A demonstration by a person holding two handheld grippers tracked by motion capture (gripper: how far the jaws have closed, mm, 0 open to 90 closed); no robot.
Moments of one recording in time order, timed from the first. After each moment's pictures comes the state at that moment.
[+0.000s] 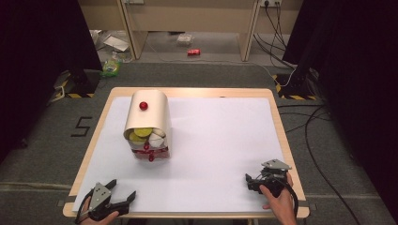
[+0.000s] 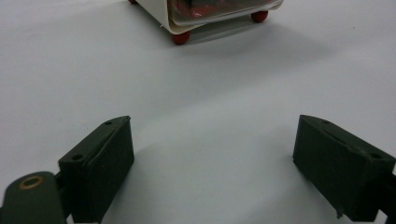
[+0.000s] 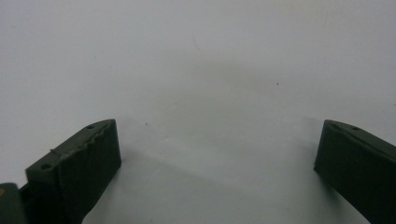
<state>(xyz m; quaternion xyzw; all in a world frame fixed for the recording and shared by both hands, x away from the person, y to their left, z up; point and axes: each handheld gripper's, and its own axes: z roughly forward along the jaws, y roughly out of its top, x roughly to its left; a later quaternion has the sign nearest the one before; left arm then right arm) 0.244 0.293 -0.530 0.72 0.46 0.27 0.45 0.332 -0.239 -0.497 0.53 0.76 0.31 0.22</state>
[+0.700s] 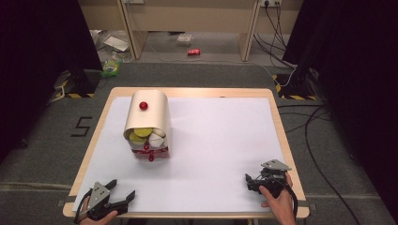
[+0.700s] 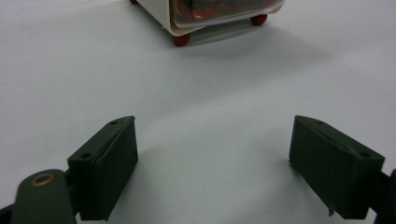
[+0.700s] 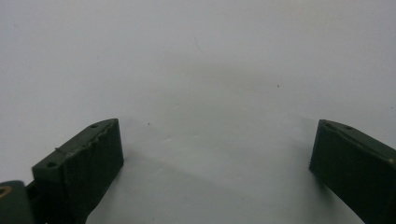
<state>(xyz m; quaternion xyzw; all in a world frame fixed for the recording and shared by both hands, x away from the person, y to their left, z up) 0.244 0.296 -0.526 0.72 0.46 0.26 0.46 0.330 -0.237 -0.497 0.52 0.76 0.31 0.22</state>
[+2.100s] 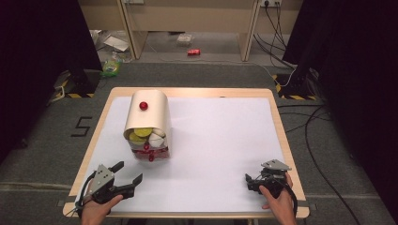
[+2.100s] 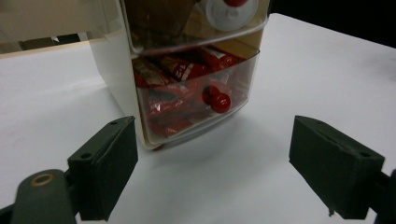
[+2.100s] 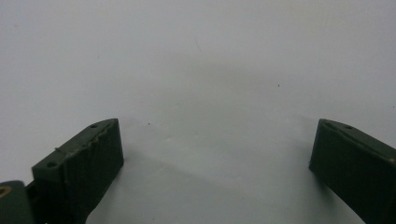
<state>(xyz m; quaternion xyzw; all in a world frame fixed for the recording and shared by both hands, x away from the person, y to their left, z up) 0.273 0.270 -0.464 0.71 0.42 0.27 0.50 0.330 -0.238 -0.497 0.52 0.76 0.31 0.22</state>
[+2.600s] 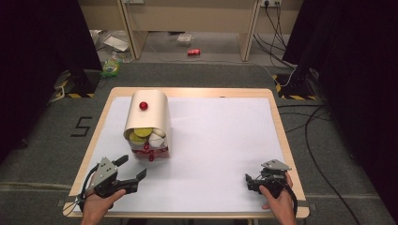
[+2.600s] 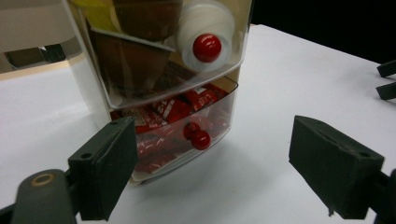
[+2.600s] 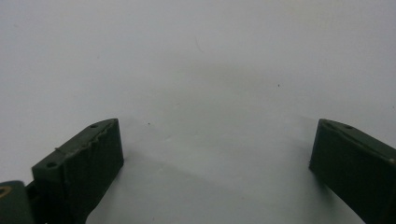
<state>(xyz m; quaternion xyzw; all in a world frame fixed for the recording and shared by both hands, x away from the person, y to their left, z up) 0.281 0.256 -0.436 0.72 0.40 0.26 0.51 0.330 -0.238 -0.497 0.52 0.76 0.31 0.22</state>
